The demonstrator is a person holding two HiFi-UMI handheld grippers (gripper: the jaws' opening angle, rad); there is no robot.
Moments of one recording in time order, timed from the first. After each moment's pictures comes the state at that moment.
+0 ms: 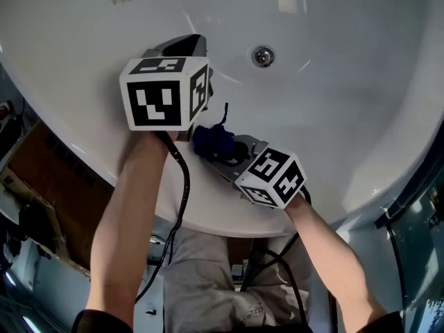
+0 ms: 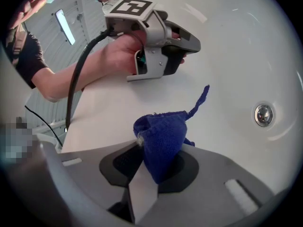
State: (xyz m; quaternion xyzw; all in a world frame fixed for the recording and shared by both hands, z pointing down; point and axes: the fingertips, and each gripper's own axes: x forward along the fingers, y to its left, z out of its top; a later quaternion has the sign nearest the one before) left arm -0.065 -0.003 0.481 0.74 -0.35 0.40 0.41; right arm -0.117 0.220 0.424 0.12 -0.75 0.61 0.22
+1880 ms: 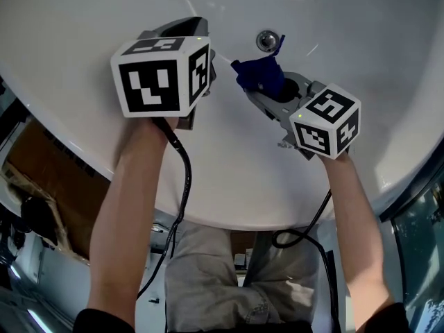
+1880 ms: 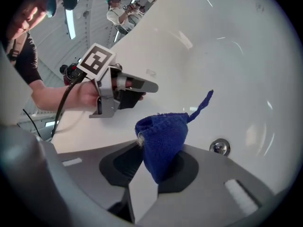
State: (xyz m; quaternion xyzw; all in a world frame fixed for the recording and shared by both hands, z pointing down) left arm -0.068 -0.004 0.488 0.73 -0.35 0.41 0.42; right arm -0.021 0.125 0.473 0.22 -0.78 0.54 0.23
